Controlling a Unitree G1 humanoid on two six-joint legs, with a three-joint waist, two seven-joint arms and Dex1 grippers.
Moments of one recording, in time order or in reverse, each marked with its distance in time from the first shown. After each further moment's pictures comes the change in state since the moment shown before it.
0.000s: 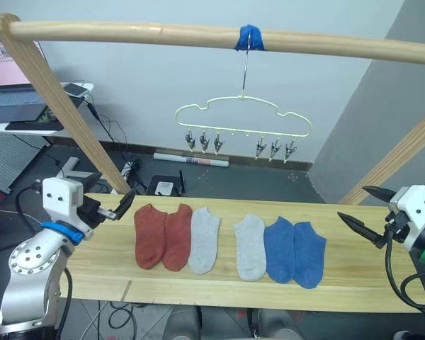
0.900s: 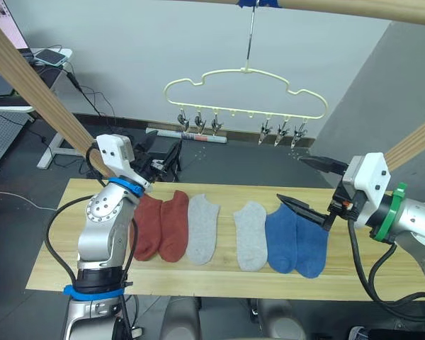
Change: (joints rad) left arm -0.379 -0.231 -0.177 0.193 -0.021 -0.043 0.068; right arm -0.327 0.031 0.219 -0.340 0.177 0.291 -0.157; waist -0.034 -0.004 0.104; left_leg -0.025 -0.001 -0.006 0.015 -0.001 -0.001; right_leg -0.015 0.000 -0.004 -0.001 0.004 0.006
